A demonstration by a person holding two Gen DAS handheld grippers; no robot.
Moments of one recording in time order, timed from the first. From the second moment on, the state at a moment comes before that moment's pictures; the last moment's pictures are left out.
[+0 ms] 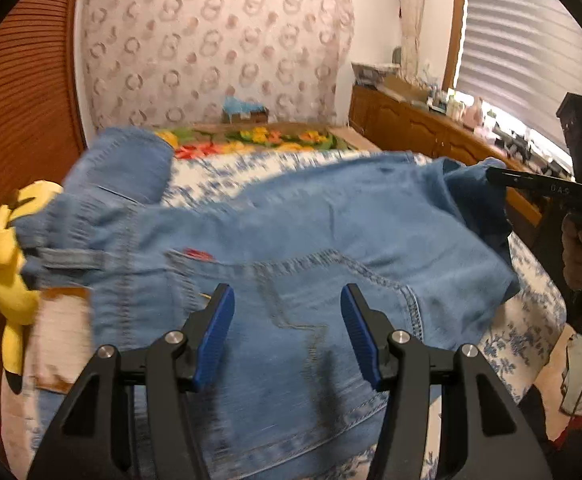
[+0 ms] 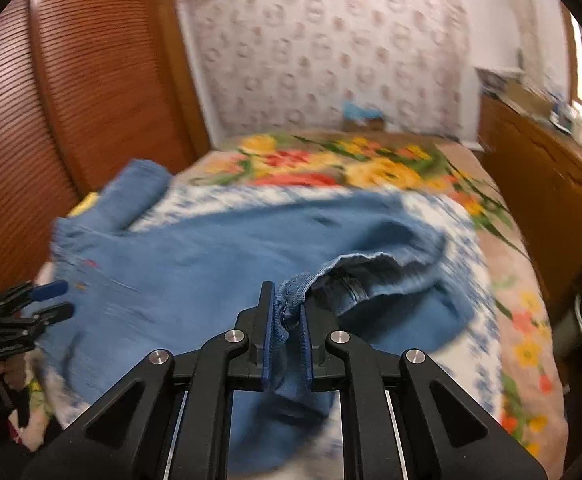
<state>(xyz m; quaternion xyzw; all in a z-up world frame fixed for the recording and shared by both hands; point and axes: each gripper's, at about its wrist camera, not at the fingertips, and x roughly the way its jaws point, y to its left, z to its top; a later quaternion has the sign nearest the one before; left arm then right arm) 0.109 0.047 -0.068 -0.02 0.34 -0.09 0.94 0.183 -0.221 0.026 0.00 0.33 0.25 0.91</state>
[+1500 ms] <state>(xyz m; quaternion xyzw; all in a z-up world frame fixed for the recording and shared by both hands) 0.105 0.028 -0.081 -0.05 0.38 -0.16 0.91 0.216 -0.104 -0.027 -0.03 0.40 0.33 0.85</state>
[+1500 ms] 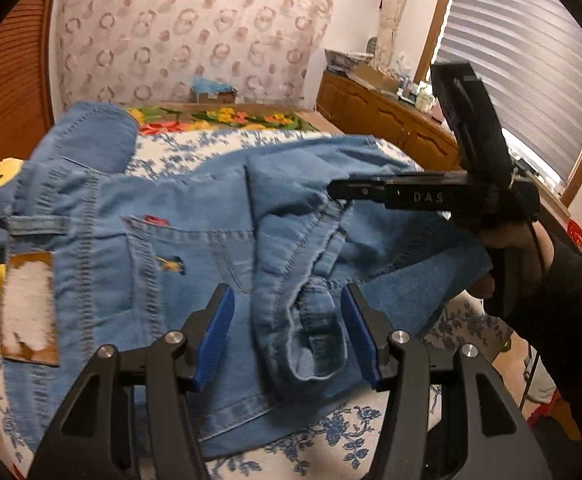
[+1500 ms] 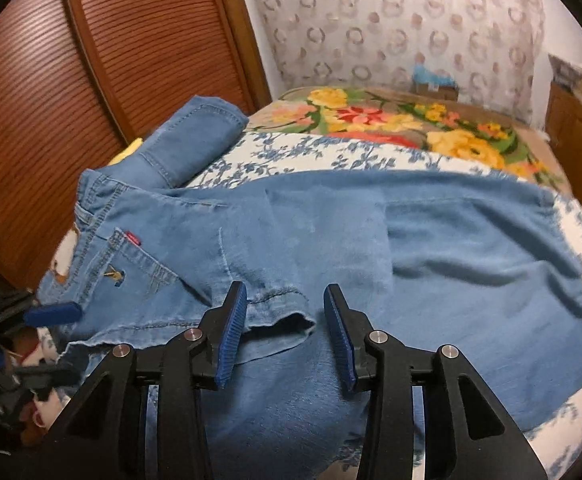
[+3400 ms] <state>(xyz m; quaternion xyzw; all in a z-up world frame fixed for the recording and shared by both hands) 0.034 0.156 -0.050 -0.07 0.32 -0.07 0.94 0.195 0.139 0.052 -0.15 0.32 0.44 0.83</state>
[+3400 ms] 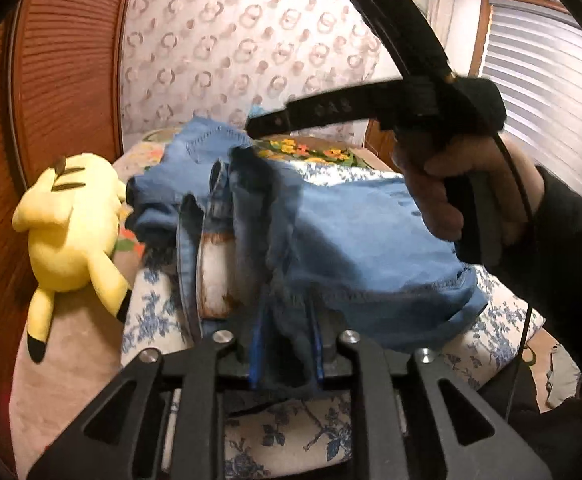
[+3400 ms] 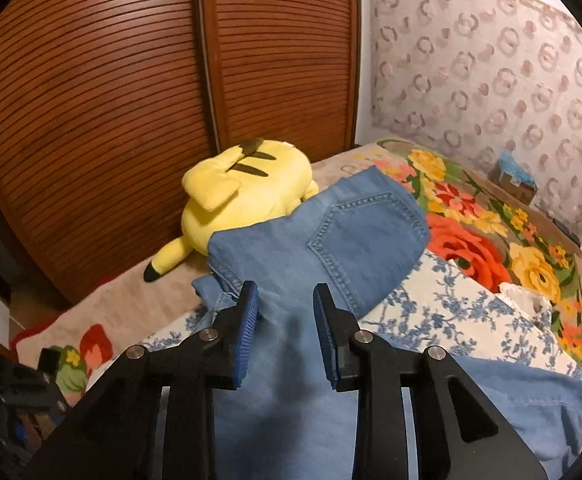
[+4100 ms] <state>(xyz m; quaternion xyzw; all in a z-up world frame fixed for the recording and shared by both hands) 0.075 0.100 -0.045 -0.07 0.32 -0.11 0.94 0.193 -0.131 0.031 -0.10 0.35 0.27 0.89</state>
